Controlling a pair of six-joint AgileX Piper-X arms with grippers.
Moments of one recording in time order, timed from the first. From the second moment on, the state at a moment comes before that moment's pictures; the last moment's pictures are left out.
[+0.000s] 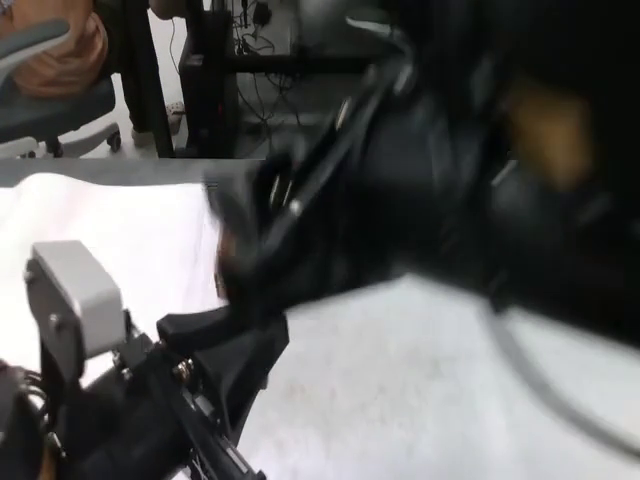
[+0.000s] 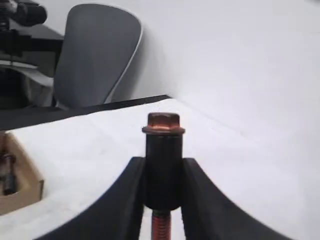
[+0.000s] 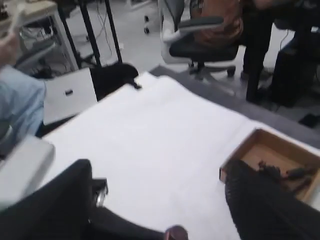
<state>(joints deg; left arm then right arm) -49.1 34.4 -14.5 -10.9 -3.2 -12.0 67.9 63.9 -67.9 27.4 21.6 13.8</state>
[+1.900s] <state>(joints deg) -21.3 93.8 -79.0 26.5 7.5 2.7 60.1 47.2 -69.7 62.7 43.5 -0.9</state>
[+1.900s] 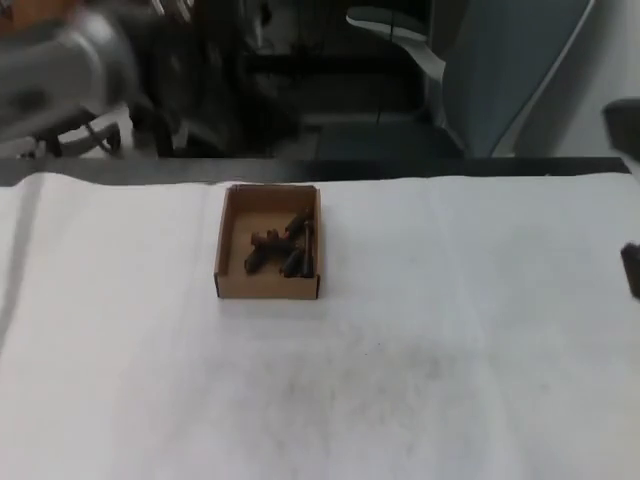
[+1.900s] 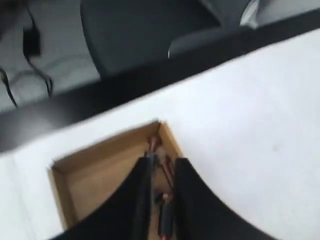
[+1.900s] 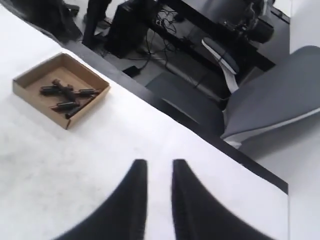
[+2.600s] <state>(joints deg) 4.7 18.3 -45.1 32.2 13.9 4.5 50.2 16.0 -39.8 41.6 30.4 5.9</state>
